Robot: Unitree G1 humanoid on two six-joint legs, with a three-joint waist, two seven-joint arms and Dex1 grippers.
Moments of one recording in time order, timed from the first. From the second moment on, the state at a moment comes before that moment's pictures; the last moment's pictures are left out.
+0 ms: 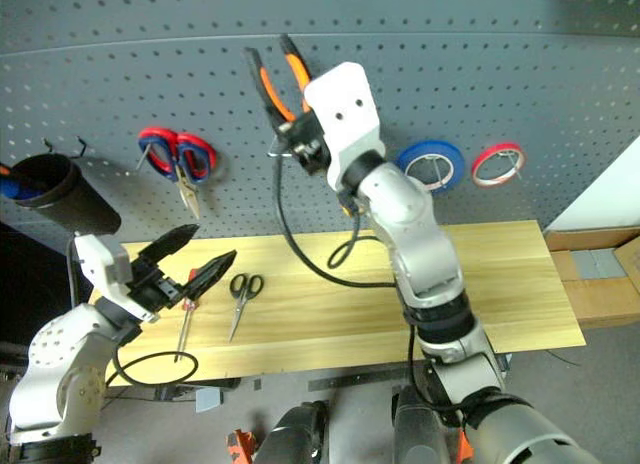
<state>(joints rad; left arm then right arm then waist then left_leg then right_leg) -0.02 0.56 0.36 -0.21 -0.59 0.17 -0.79 -0.92 0.03 0.18 -0.11 0.04 0.41 0.26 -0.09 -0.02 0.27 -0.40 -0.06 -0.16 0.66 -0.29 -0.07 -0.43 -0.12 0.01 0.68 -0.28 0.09</state>
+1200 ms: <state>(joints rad) -0.19 0.56 0.33 -0.22 -0.62 0.23 -0.73 -1.25 0.14 0.15 0.91 -0.13 -0.54 0.08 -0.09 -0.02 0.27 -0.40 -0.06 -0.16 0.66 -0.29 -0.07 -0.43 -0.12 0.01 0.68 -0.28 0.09</state>
